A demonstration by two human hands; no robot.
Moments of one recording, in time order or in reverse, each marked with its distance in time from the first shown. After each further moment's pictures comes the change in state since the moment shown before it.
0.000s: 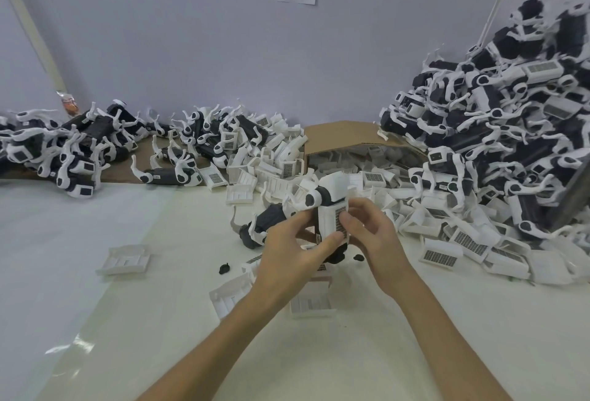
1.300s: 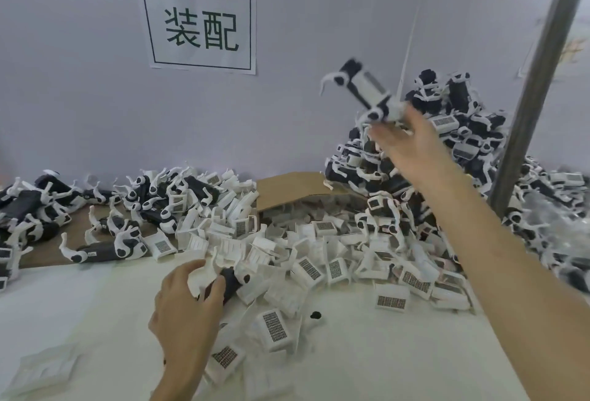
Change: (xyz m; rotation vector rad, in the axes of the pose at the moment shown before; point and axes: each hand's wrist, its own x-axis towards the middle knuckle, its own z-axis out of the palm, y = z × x) left_hand 0.024 -0.022 -0.035 0.401 0.457 -0.352; right_hand 0.091 -0.190 -0.097 0.207 0.268 -0.157
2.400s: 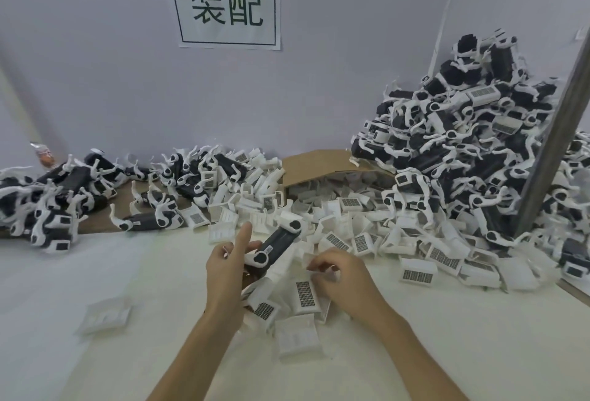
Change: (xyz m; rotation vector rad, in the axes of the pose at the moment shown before) left_hand 0.004 0.006 0.002 -0.725 -0.269 -0.382; right_hand -0.140 0.206 0.015 -0.806 -0.353 0.009
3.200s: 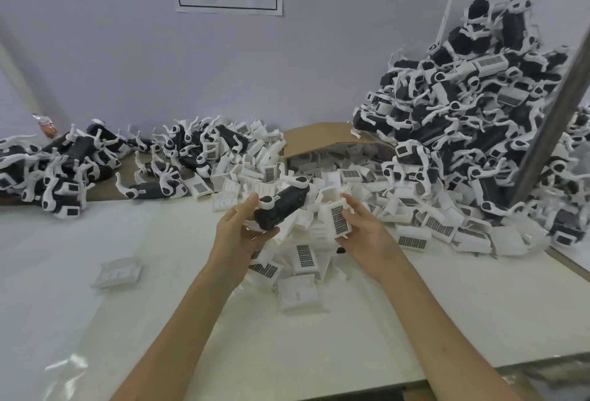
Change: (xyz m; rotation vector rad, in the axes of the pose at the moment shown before) left_hand 0.002 -0.001 -0.007 -0.236 -0.336 -0.034; right_hand 0.005 0.006 -0.026 1.297 -0.027 0.336
